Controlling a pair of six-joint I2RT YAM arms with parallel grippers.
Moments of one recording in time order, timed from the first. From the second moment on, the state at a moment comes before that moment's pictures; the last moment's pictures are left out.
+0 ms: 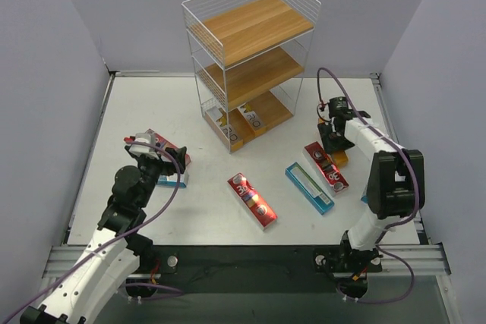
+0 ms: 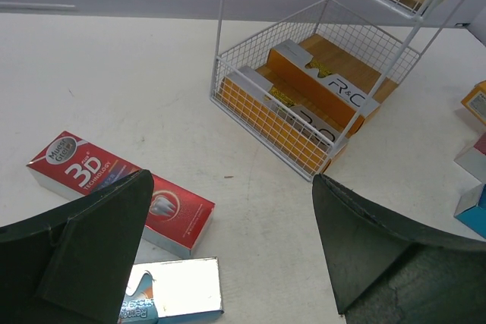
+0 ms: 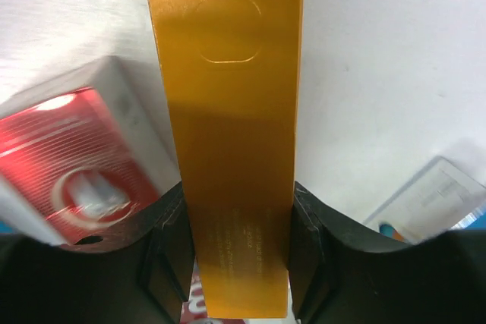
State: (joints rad) left arm -0.37 0.54 0.37 0.13 -0.13 -0.20; right arm 0.05 1.74 1.14 -0.62 0.15 -0.20
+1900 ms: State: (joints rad) left arm -0.61 0.91 0.48 0.35 0.01 -0.95; right arm 1.08 1.31 1.00 -0.34 0.25 0.18
